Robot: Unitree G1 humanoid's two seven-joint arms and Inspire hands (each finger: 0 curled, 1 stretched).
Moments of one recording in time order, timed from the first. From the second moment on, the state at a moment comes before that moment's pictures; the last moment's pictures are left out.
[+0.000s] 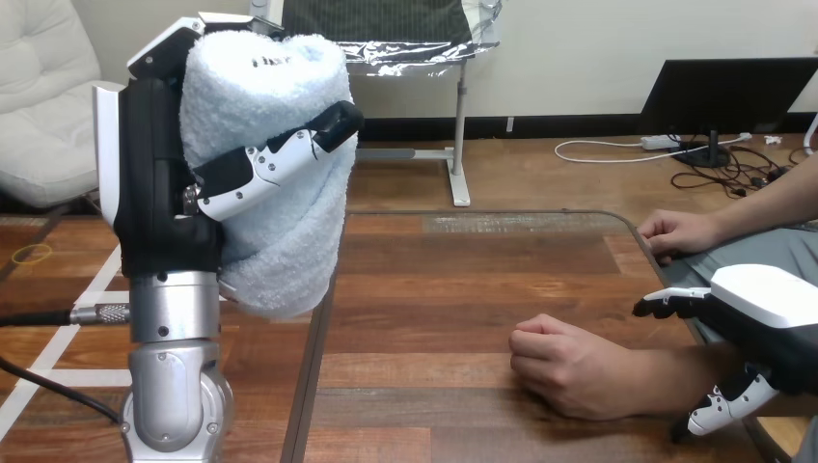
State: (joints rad) left arm -0.12 0.06 0.04 -0.22 0.05 -0.32 0.12; right arm -0.03 -0.86 -0.03 0.19 -0.59 -0.37 0.38
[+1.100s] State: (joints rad) left arm -0.12 0.06 0.05 -0.20 0.01 -0.34 0.10; right arm -0.09 -0.86 0.09 0.28 -0.75 -0.38 0.26
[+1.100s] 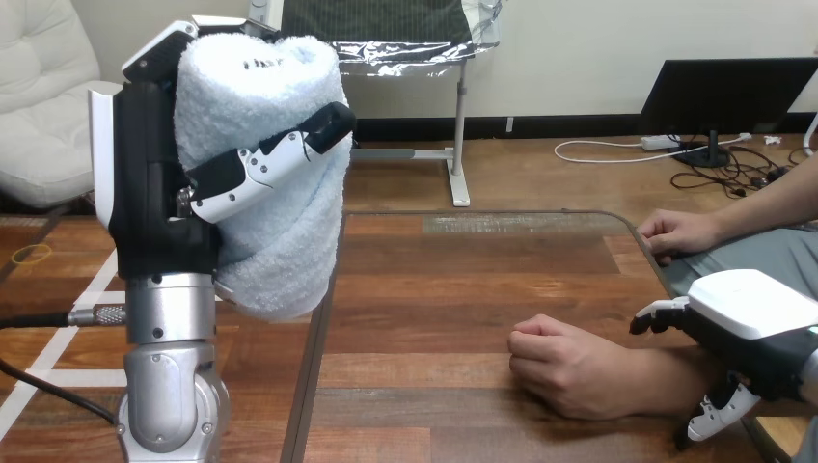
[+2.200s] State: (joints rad) left arm -0.12 0.06 0.06 -0.20 0.01 -0.35 0.10; right arm -0.13 -0.86 0.18 0.29 -0.80 -0.29 0.21
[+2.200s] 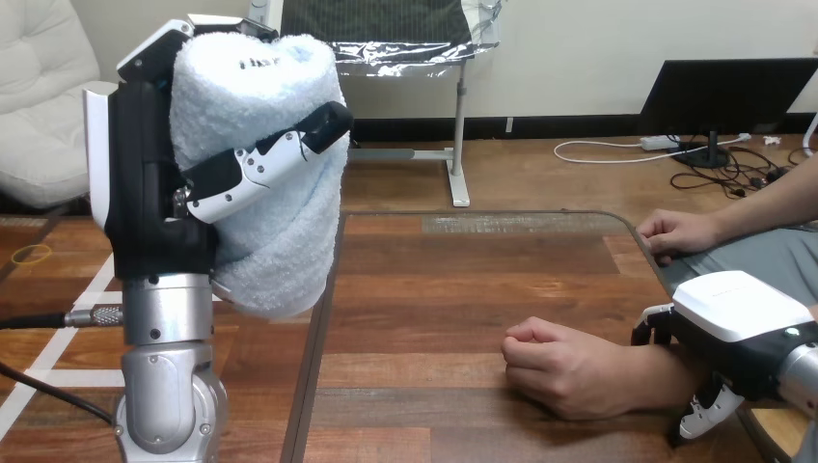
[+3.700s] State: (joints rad) left arm -0.12 0.06 0.08 -0.20 0.01 -0.35 0.10; right arm -0.17 -0.84 0.20 0.32 -0.71 -0.25 0.24
